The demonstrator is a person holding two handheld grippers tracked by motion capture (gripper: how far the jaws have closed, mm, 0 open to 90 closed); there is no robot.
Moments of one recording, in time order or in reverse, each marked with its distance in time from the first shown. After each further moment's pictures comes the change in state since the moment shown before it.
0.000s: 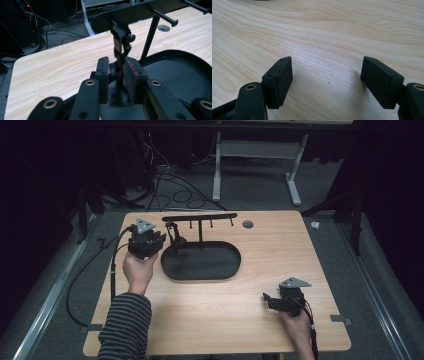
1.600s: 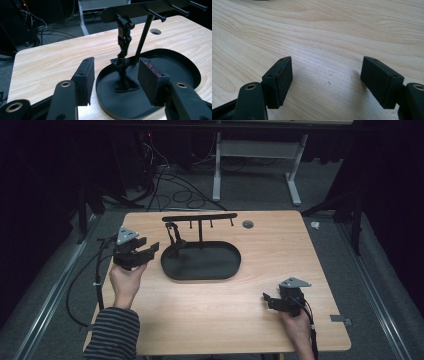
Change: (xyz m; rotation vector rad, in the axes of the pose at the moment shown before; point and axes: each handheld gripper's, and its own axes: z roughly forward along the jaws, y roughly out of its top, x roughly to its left) left arm 0.014 -0.023 -0.040 -0.051 -0.049 -0.060; right arm 0.000 0.000 0.000 0.000 -0.001 0.000
